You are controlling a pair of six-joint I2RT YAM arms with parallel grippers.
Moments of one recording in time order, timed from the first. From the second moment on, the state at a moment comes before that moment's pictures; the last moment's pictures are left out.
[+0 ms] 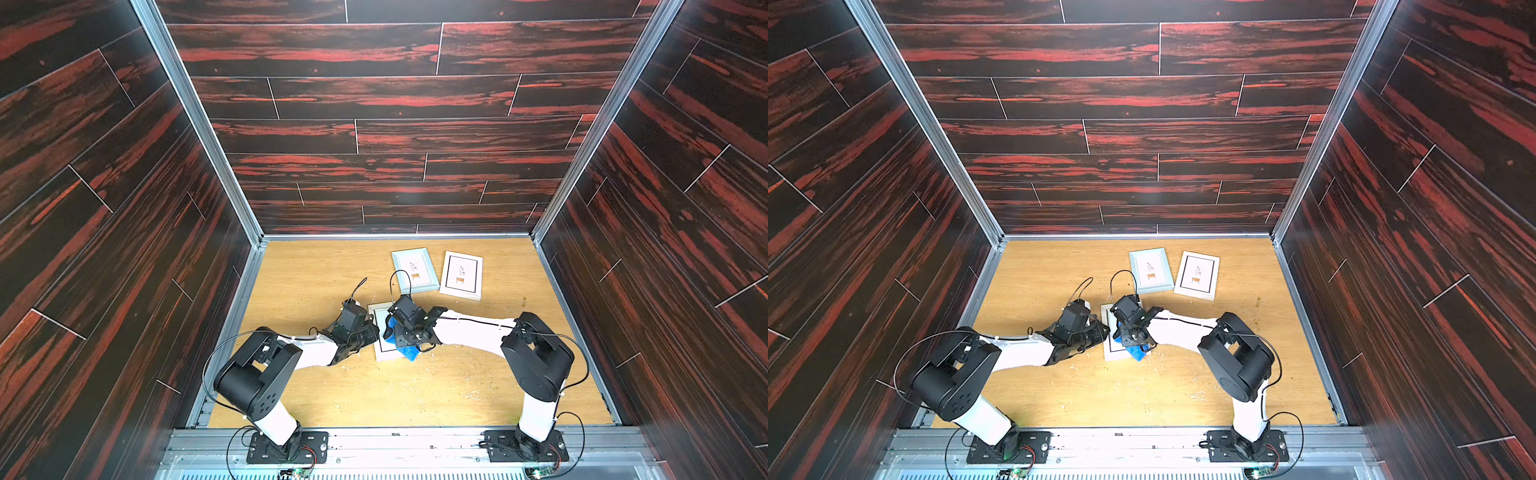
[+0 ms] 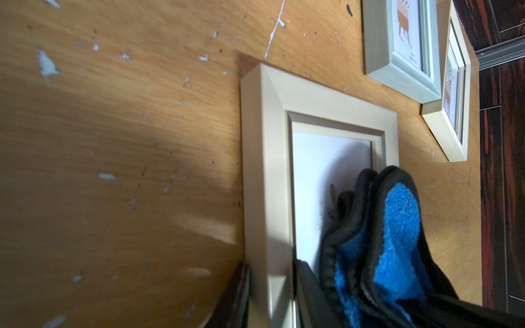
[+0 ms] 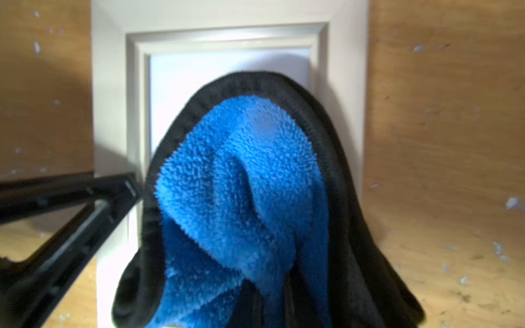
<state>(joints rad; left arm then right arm) -0.53 1.64 0.61 0.22 0.11 -0.87 0.92 1.88 1.20 -0.48 0.16 0.64</state>
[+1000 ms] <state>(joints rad) -0.53 1.65 0.61 0.23 0.12 -0.88 0.90 1.88 1.21 -0.51 0.21 0.63</state>
